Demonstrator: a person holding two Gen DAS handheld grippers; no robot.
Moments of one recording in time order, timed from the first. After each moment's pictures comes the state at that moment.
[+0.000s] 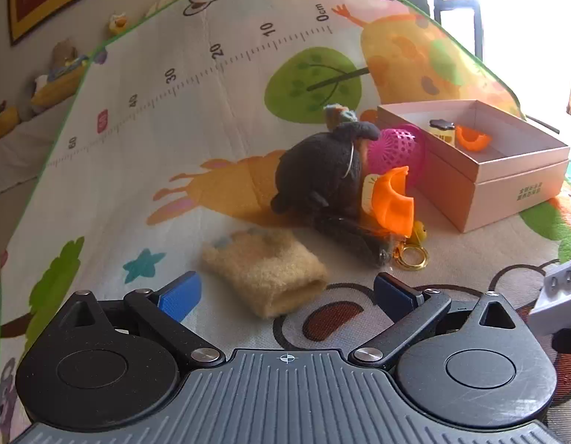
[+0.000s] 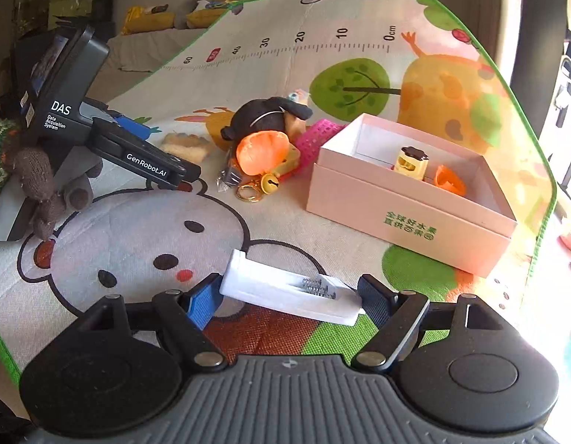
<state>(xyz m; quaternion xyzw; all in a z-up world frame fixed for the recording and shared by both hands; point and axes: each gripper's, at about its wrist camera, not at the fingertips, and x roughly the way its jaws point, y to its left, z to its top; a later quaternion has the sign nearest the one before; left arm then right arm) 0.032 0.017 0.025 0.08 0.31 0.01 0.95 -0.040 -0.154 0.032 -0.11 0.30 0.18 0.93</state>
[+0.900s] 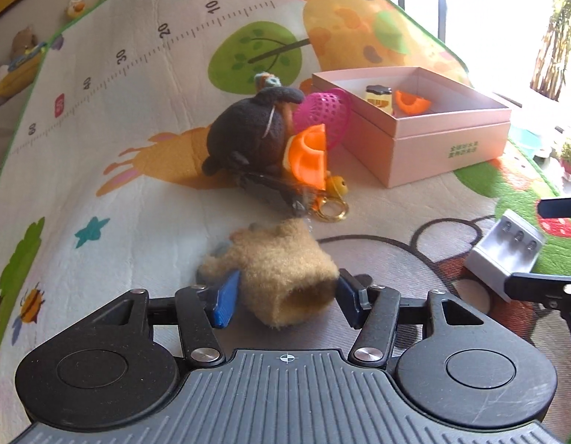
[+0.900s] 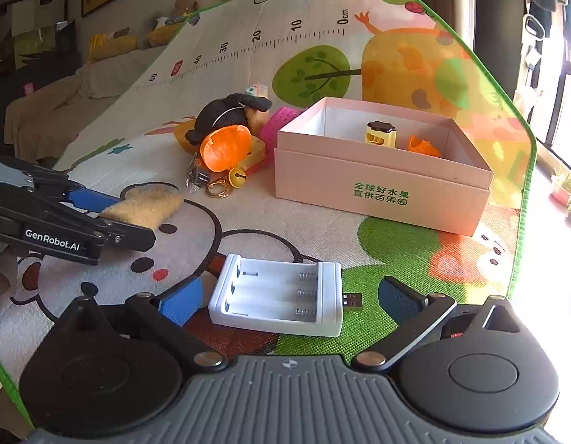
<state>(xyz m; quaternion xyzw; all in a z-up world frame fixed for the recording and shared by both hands) -0.006 -0.015 0.021 0.07 0.35 -0.07 0.93 -0.039 -0.174 0.021 -0.05 0.31 0.15 0.94</state>
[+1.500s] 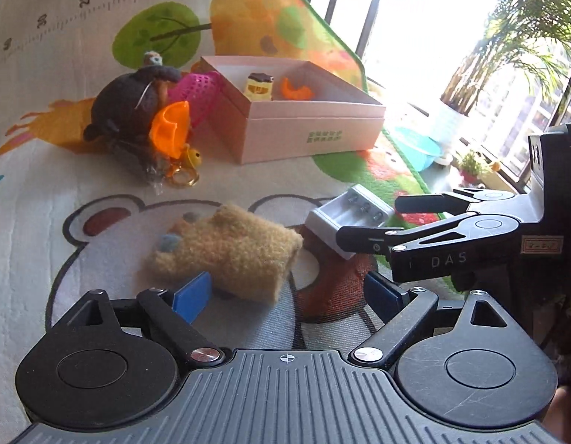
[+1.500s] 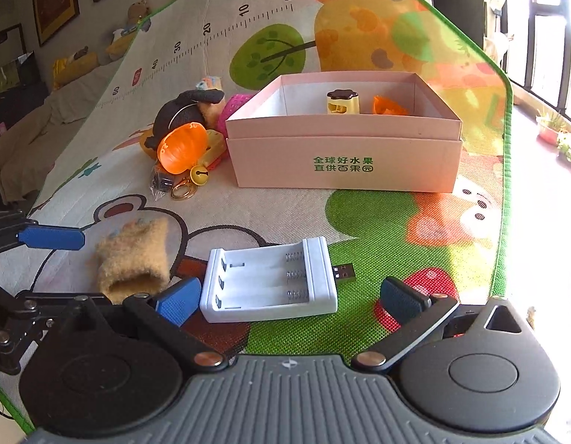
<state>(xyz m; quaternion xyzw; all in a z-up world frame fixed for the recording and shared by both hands) -0.047 -0.047 0.028 0.00 0.37 -0.21 0.91 -0.024 -0.196 0.015 0.03 0.35 0.11 0.93</state>
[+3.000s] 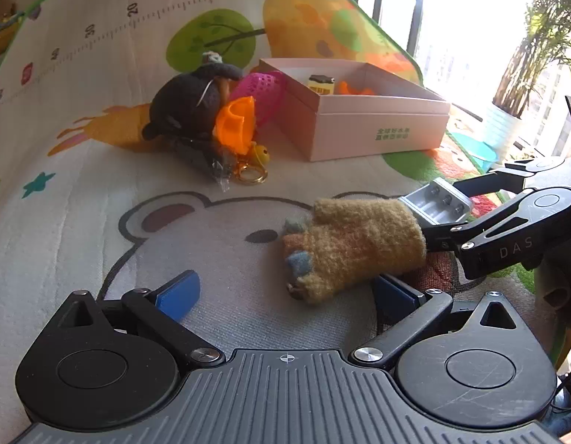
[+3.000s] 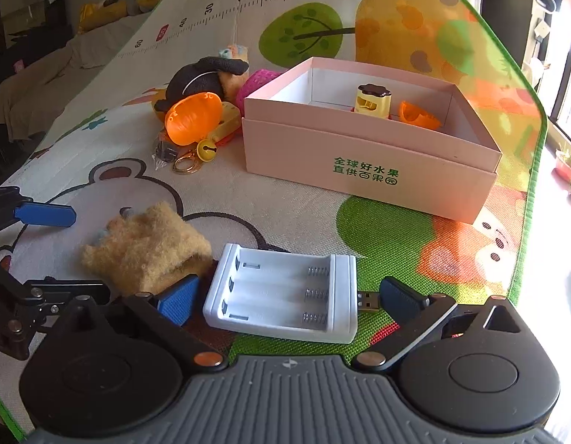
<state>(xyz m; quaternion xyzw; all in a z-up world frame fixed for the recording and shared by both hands) -0.038 -0.034 0.008 0.02 0.36 -0.13 0.93 -0.004 -0.185 0.013 -0.06 0.37 0.15 0.92</state>
